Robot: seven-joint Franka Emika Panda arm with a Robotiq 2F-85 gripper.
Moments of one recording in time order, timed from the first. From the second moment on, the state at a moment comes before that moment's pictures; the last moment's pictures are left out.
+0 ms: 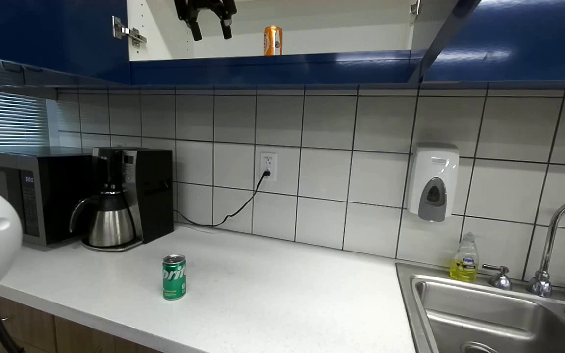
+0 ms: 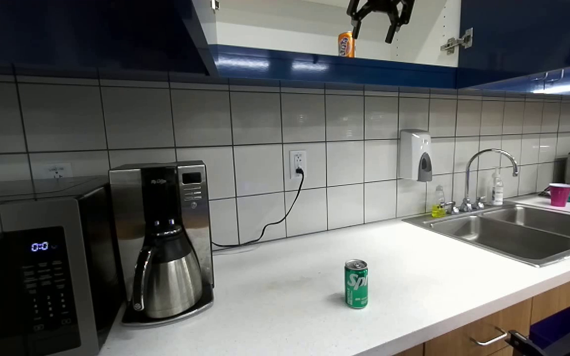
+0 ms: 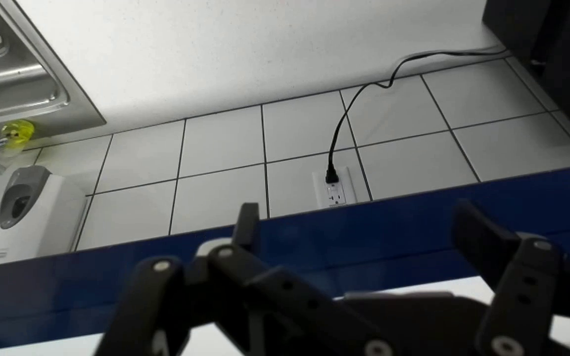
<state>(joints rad) -0.01 -0.46 0.02 -1.78 -0.05 1.87 0.17</state>
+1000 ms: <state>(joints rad) -0.04 -0.26 0.02 -1.61 -0.12 2.03 0.26</state>
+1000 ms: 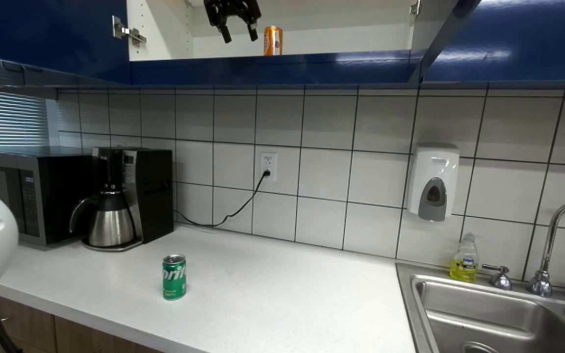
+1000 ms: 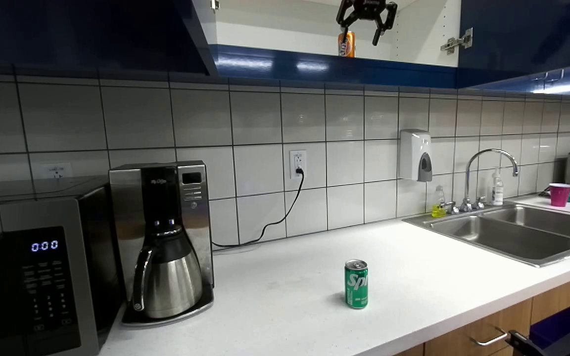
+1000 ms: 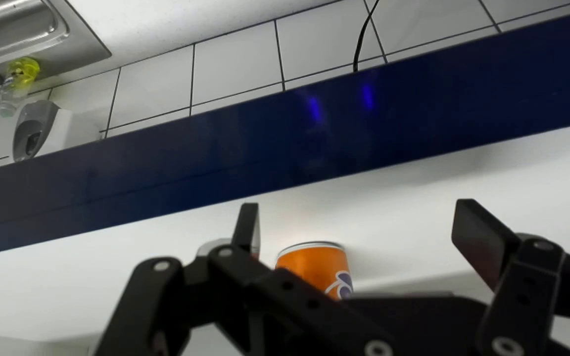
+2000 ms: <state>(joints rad) -0.04 -0.06 -0.02 -1.40 -0.17 2.06 0.32</state>
